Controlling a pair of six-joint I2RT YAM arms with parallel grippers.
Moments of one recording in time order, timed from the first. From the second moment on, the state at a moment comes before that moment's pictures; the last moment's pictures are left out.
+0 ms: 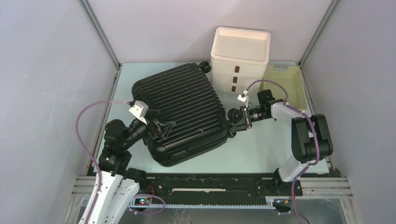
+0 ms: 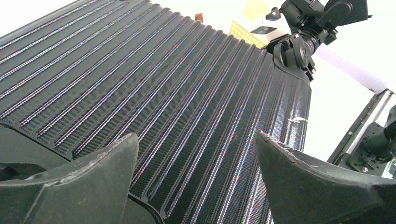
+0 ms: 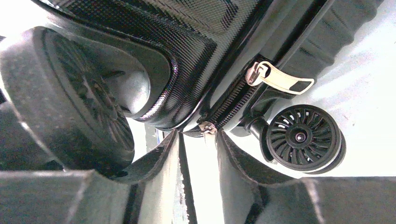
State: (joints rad) left arm -0.22 0.47 0.62 -0.22 0.52 -0.12; right arm 0.17 1.65 0.94 -0.56 -1.27 -0.35
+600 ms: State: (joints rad) left arm -0.22 0.47 0.62 -0.22 0.53 -0.12; right arm 0.17 1.69 0.94 -0.62 -1.27 -0.36
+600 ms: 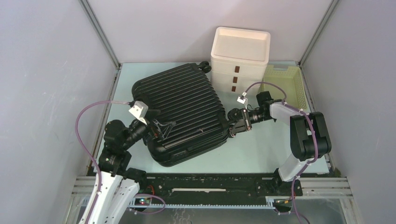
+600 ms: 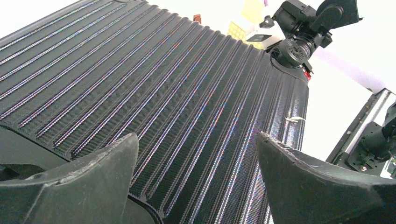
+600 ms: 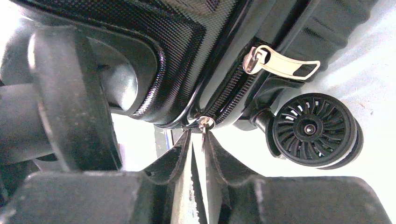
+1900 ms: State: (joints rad) left arm -1.00 0.81 0.82 -0.28 0.11 0.37; right arm 0.10 1.49 0.68 -0.31 -1.33 -0.12
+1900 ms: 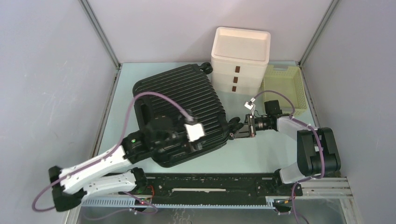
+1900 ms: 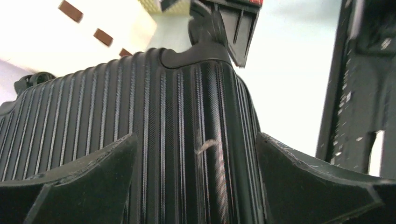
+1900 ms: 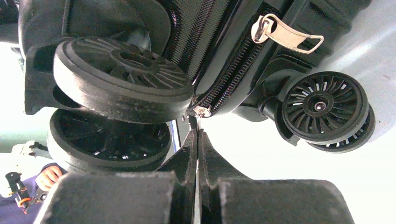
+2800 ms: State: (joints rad) left arm -1.06 1.19 1.02 -0.38 -0.09 0.51; right arm 0.17 1.25 0.40 0.23 -1.12 0.52
